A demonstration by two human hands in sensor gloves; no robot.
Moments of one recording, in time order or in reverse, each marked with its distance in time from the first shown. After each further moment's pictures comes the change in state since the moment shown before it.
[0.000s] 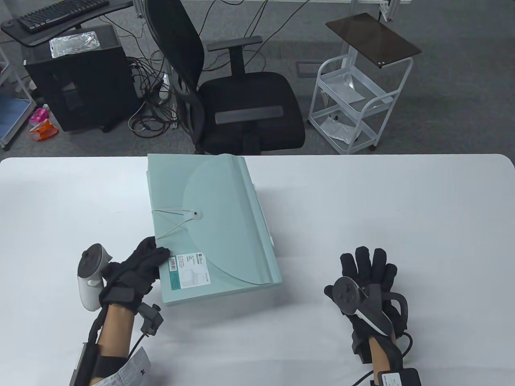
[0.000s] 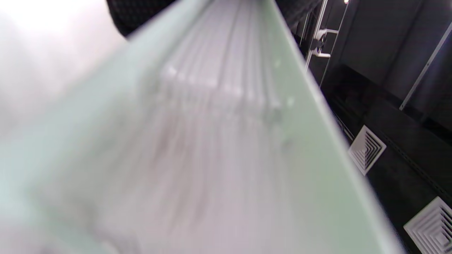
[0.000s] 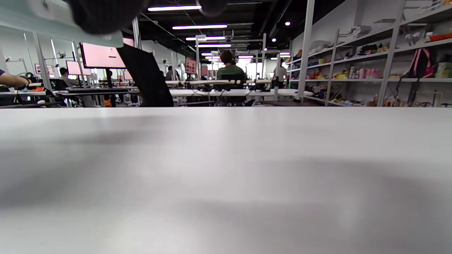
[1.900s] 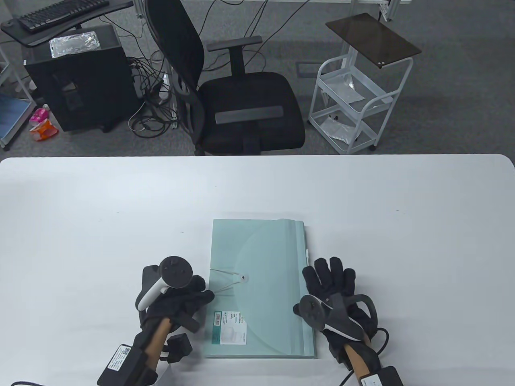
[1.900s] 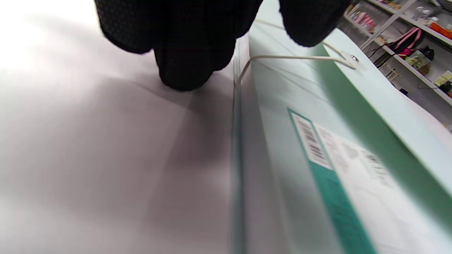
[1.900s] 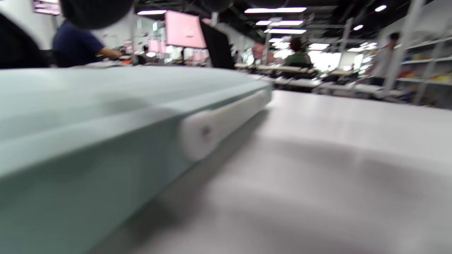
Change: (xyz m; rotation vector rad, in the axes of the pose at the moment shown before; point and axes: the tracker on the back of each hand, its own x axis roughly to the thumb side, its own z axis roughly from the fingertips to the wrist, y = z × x) left_hand -0.058 -0.066 -0.021 -0.078 0.407 -1.143; right_hand 0.077 0.029 0.018 0.100 -0.378 0.077
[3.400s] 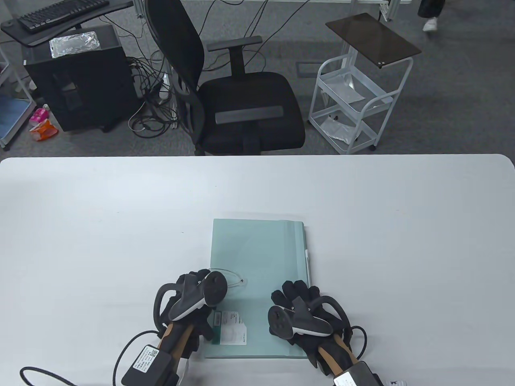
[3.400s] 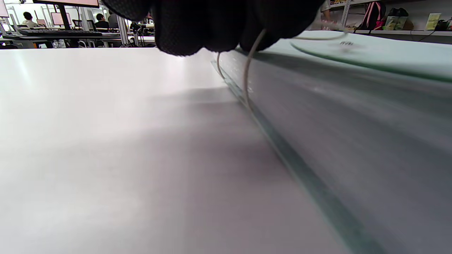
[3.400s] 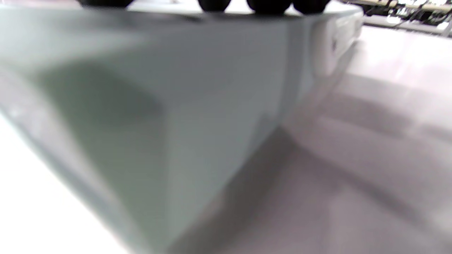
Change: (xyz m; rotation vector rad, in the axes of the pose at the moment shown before) left_hand 0.042 -0.017 0.001 0.217 -0.023 -0.444; right_hand 0.036 0.019 -0.014 0.207 -0.129 0.066
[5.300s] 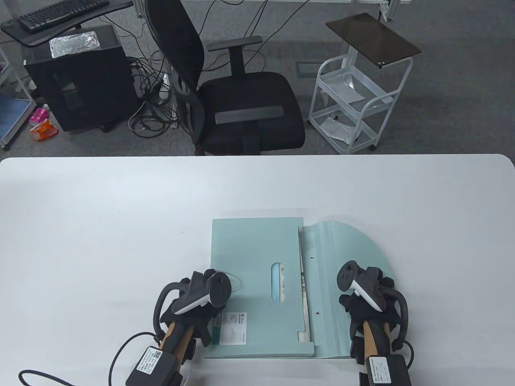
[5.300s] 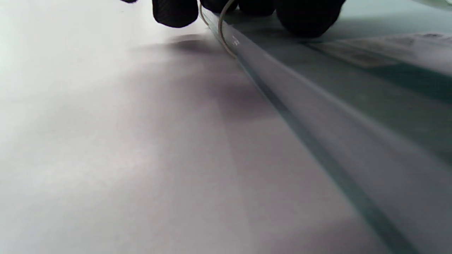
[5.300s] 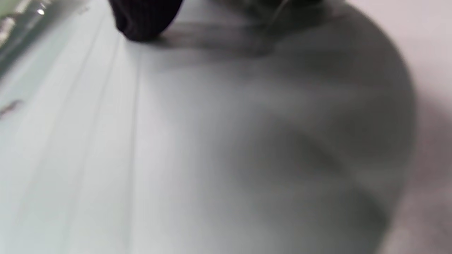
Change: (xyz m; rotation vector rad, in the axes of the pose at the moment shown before) left_hand 0.009 -0.013 -0.006 -0.239 -0.062 -0.029; right_hand -0.141 0.017 0.025 0.281 0.762 -0.356
